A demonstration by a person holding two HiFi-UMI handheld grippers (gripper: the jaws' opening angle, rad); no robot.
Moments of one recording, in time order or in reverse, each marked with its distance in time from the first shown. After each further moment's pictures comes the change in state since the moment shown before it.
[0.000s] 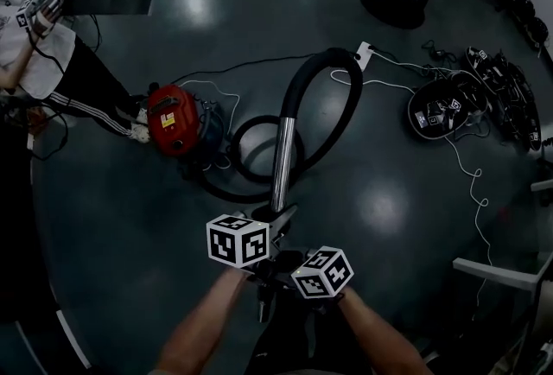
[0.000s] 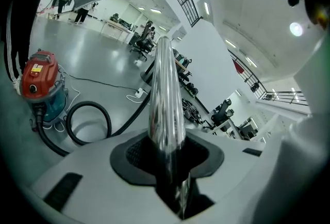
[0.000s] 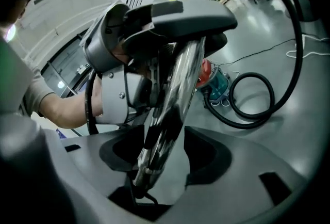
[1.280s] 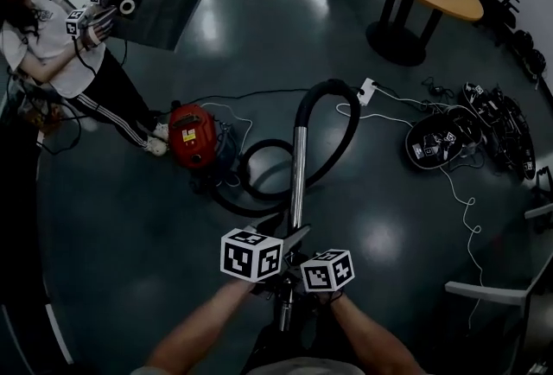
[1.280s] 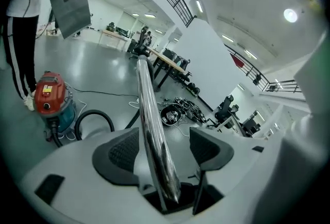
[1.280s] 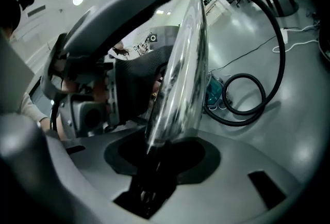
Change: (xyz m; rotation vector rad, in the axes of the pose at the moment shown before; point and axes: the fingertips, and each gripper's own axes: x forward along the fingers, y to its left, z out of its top) left arm -0.070 -0.073 0.015 0.086 -0.027 0.076; right arm -0.029 0.039 0.026 0.126 -0.133 -0.031
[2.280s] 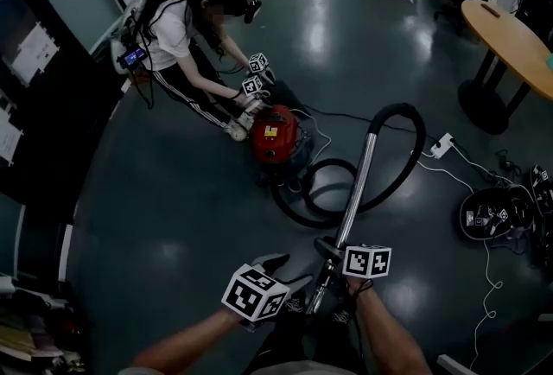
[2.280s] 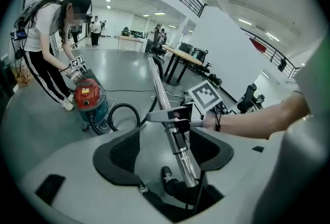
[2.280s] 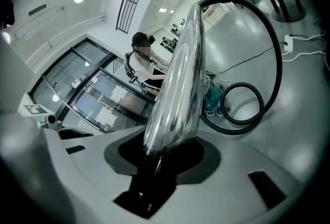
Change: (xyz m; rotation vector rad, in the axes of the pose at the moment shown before) left arm -0.097 -0.033 -0.067 0.015 0.062 0.283; right arm -0.016 -0.037 0.056 -0.030 0.039 0.002
